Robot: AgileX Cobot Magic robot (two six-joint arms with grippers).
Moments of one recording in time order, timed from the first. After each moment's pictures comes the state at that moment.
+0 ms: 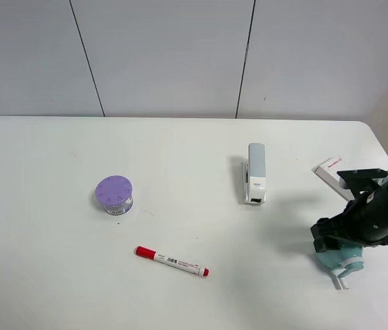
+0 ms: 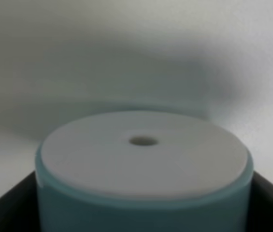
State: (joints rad) left arm 0.07 -0.01 -0.51 0.04 1.05 -0.02; right arm 0.04 1.54 -0.53 0.11 0.49 -0.11
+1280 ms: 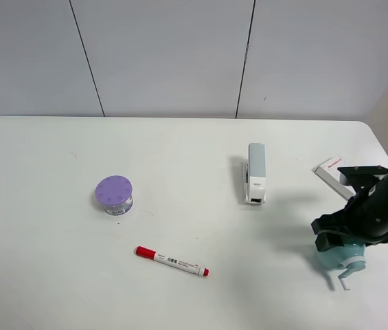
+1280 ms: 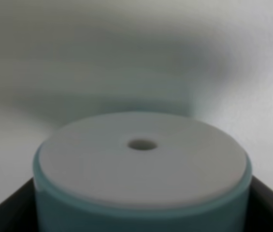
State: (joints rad) left arm 0.07 -0.01 -0.51 0.04 1.05 -0.02; right arm 0.04 1.52 -0.59 0.14 0.62 -0.11
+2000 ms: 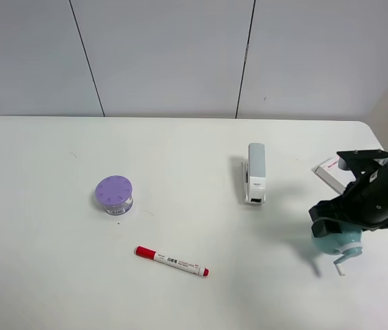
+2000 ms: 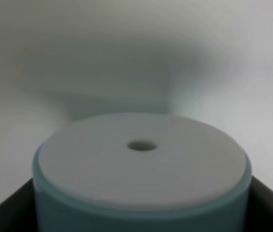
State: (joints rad) left arm 0.07 -0.01 -0.51 0.04 1.05 -0.02; right arm 0.09 1.46 -0.66 0.15 0.67 -0.11
